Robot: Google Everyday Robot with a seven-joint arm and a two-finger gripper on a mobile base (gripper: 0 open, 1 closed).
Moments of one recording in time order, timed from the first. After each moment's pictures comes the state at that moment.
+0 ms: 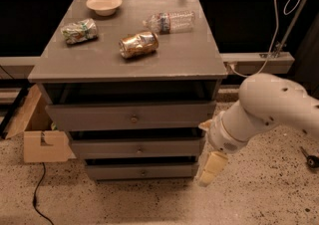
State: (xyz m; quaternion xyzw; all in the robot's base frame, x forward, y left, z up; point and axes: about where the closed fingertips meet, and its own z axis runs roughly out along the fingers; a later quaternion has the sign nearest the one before) arm 0.442 -0.121 0.691 -0.62 0.75 0.14 0.16
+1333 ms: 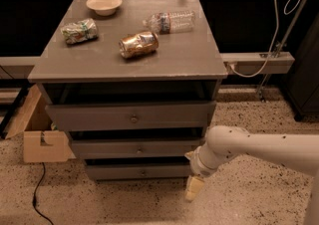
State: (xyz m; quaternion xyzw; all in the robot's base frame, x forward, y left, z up) arm 0.476 -0.104 0.456 -0.64 0.74 0.16 0.13
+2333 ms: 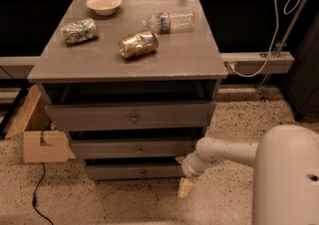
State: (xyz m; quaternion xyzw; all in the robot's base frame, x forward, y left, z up) arm 0.535 -0.086 0.313 -0.68 0.69 0.17 0.17
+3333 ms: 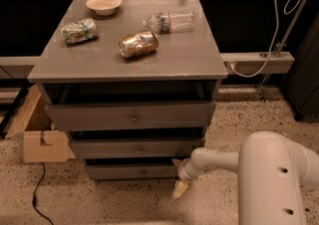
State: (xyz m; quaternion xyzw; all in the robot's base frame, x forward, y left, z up) arm 0.563 -0.076 0.237 -0.68 0.70 0.14 0.20
